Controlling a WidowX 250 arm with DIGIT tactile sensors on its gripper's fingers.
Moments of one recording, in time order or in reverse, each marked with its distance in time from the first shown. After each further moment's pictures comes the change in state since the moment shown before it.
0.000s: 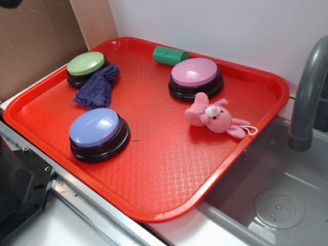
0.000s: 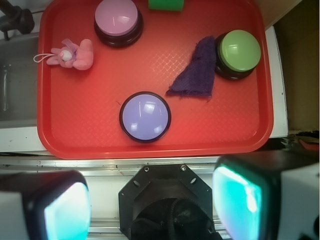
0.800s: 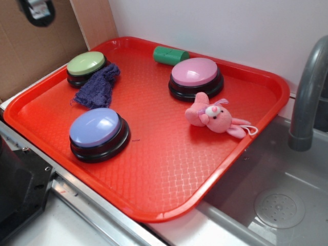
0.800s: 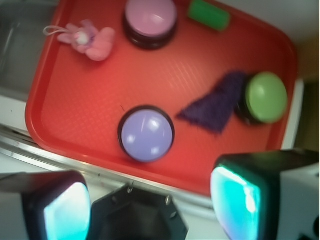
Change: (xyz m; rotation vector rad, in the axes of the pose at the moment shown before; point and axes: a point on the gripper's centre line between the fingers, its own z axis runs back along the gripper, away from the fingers) arm 0.043 -0.017 -0.037 0.049 0.054 -0.398
